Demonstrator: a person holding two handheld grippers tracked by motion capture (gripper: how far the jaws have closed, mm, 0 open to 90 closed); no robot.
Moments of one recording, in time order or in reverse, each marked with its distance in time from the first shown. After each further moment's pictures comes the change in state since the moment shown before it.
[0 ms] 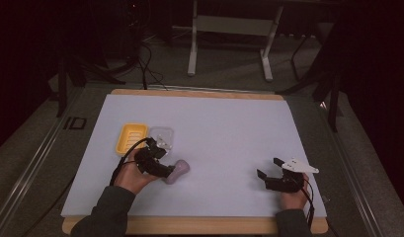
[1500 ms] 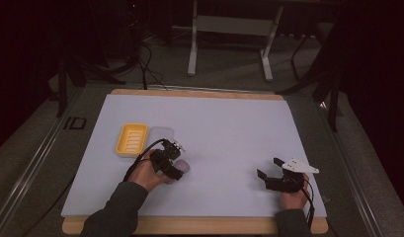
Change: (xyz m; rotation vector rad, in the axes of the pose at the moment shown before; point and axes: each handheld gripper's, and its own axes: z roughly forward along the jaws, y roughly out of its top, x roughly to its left) left arm -0.015 0.023 0.038 0.182 -0.035 0.020; right arm 0.000 0.000 0.000 -0.002 0.001 0.002
